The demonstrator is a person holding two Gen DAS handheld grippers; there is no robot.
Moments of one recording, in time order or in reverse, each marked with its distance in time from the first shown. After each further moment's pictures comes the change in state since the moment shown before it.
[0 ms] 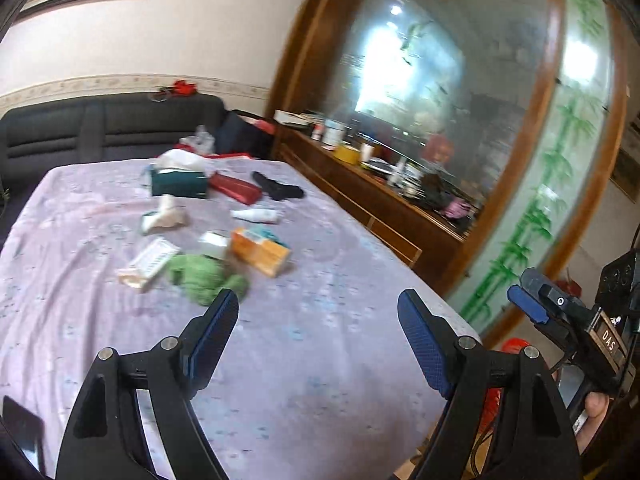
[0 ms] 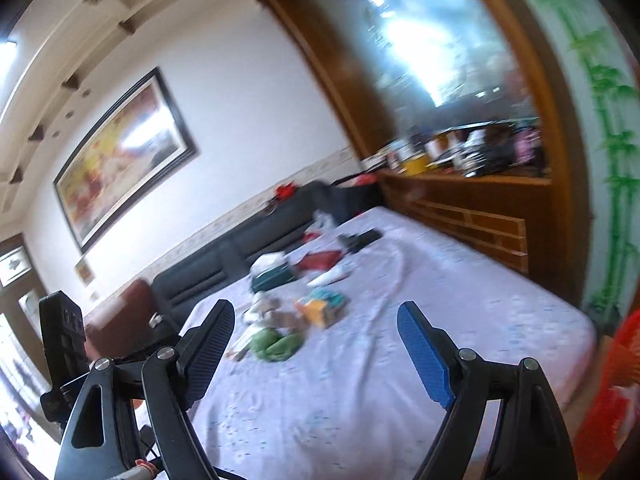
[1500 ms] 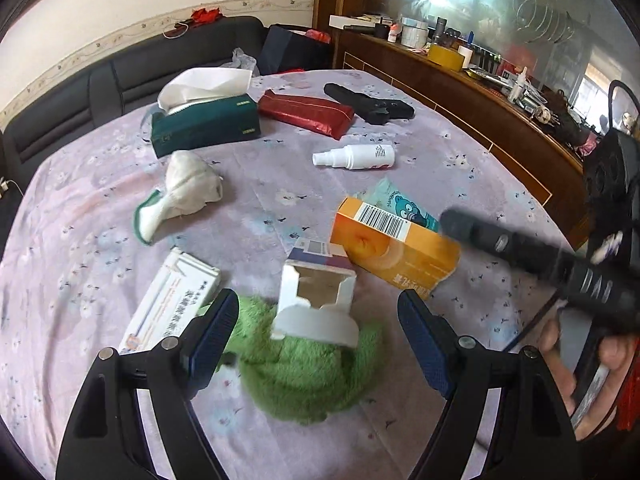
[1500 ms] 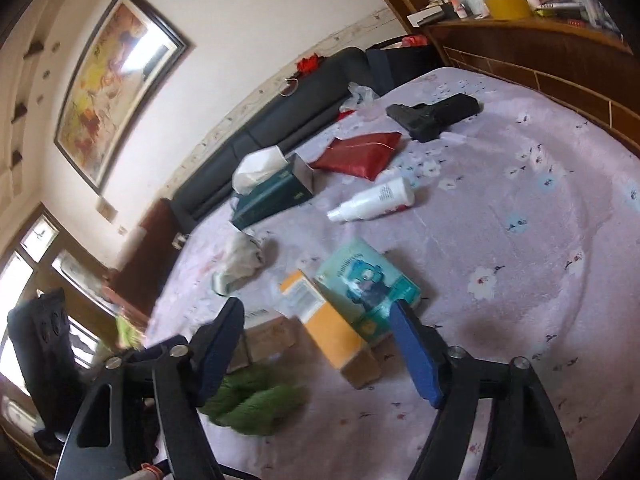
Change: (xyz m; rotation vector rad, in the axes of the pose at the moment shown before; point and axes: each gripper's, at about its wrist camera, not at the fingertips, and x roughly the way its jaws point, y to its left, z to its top) left arm 0.242 0.102 0.040 0.088 0.345 0.238; right arm 0.376 -0.035 -0.020 0.043 0.456 0.171
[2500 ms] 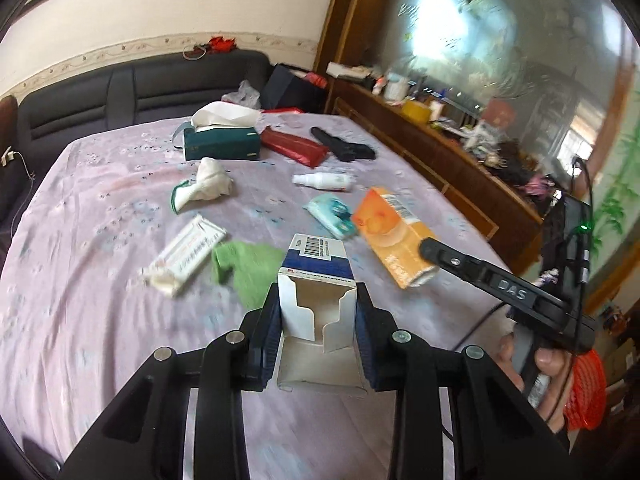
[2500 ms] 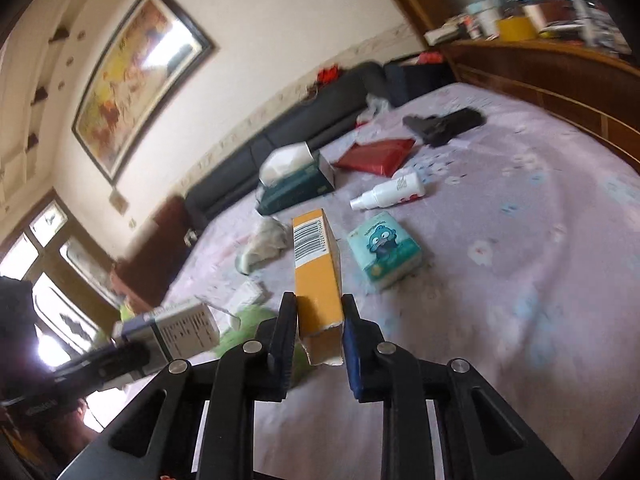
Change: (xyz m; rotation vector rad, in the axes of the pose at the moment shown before) left arm -0.138 -0.017 -0.075 -0.110 -0.169 -0.092; right arm -0.056 0.023 -0.039 -0.033 -0.065 0.040
